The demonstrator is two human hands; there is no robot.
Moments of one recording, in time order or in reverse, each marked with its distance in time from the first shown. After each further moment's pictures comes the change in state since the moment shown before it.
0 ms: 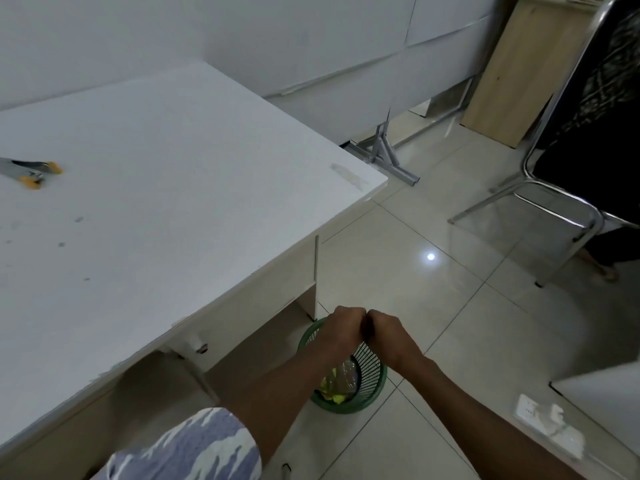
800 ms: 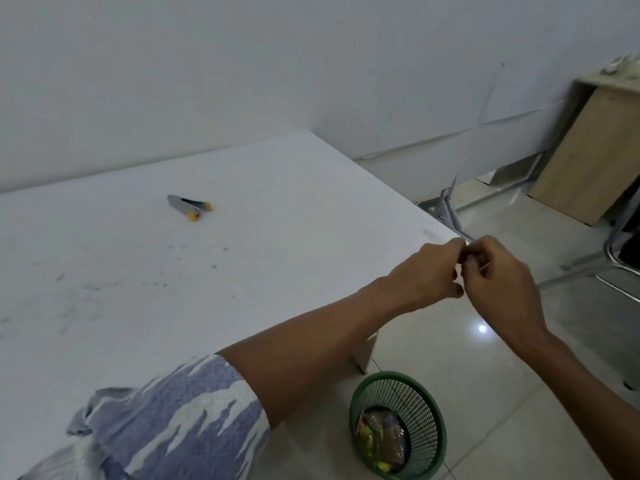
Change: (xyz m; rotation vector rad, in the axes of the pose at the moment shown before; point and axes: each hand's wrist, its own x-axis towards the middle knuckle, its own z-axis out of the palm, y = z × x) left_hand -0.055 0.074 -0.198 -0.093 0.299 0.461; right_hand -0.033 -0.142 -0.174 0.157 0.687 -0.224
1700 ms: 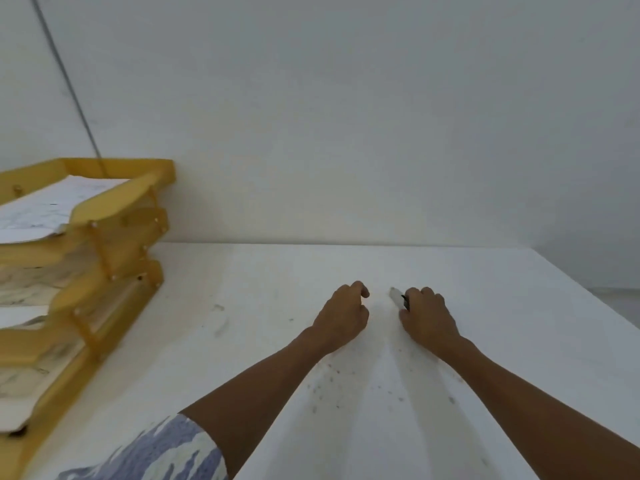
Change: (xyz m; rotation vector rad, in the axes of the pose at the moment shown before) left_hand -0.239 -0.245 -0.289 0.229 0.611 -0.665; right_hand 0.047 -0.341 0.295 -0.169 -0.545 -0.467
